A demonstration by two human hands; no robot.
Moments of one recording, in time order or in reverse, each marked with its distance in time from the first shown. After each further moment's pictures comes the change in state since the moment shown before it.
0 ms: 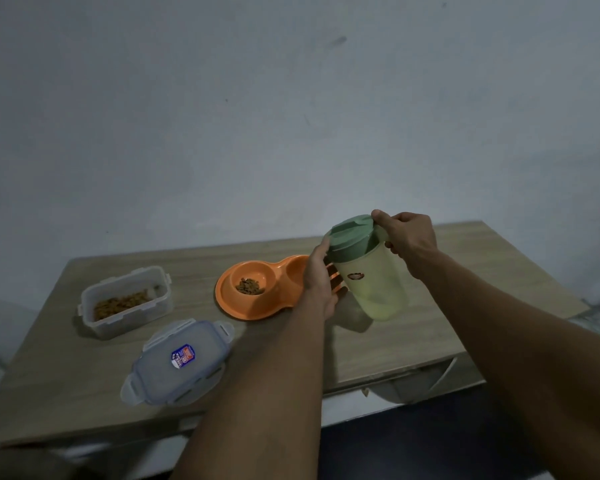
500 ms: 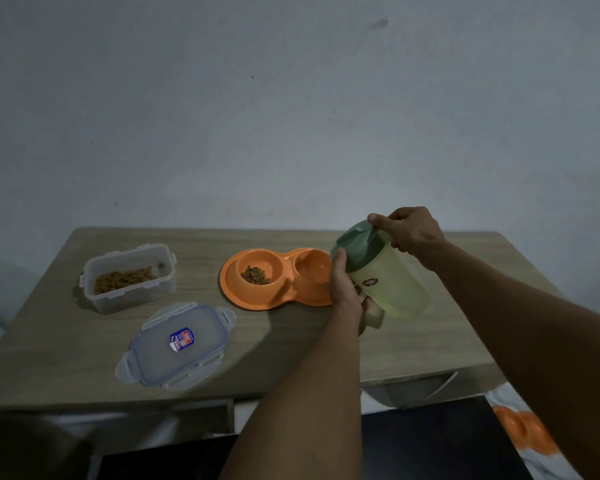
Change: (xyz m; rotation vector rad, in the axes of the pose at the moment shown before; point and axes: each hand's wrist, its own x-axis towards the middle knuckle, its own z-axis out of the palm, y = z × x) left_hand -0.003 -0.024 0.017 -0.273 0.086 -0.057; right_hand 0.022 -0.011 0.016 -0.331 -0.204 -0.132
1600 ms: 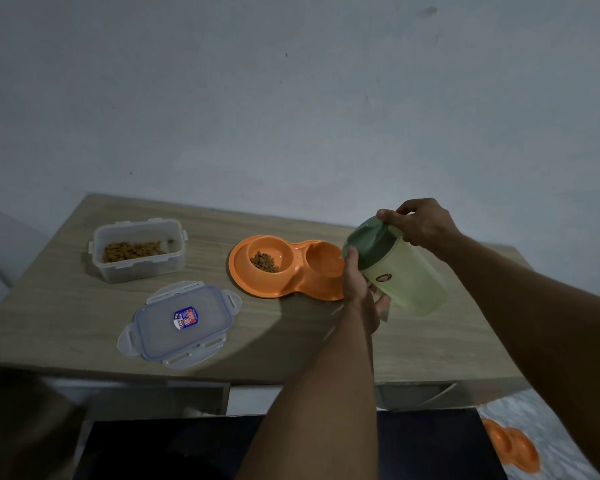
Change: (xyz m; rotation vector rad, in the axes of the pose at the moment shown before) left_hand 0.003 -0.001 -0.003 -0.169 -0.038 -0.087; right_hand 0.017 -0.016 0.006 -0.247 -0.071 -0.100
